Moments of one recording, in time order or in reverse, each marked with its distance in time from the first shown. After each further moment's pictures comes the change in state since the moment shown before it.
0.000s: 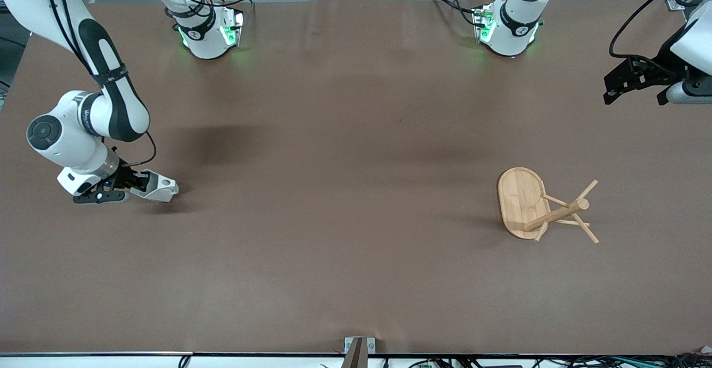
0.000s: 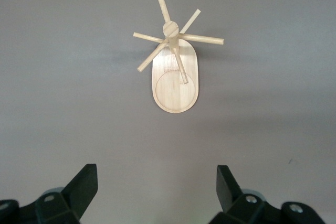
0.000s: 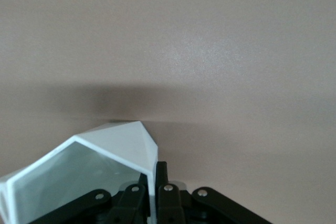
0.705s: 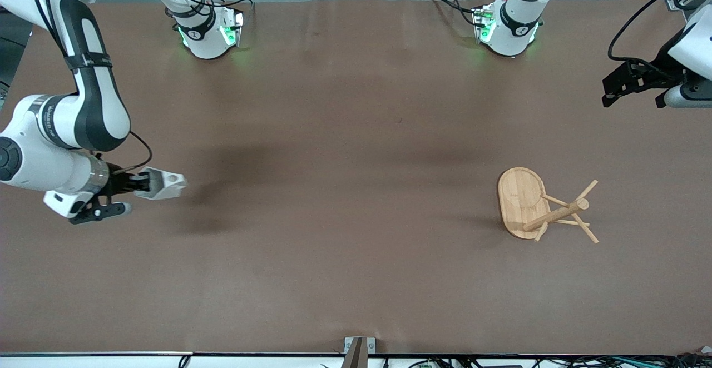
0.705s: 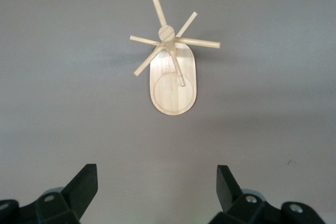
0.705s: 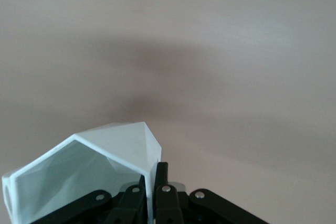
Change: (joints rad) left arm -0.008 0.031 -0.009 0.031 0.000 0.000 0.001; right arm 0.067 0.000 0.110 0.382 0.237 -0.601 -0.034
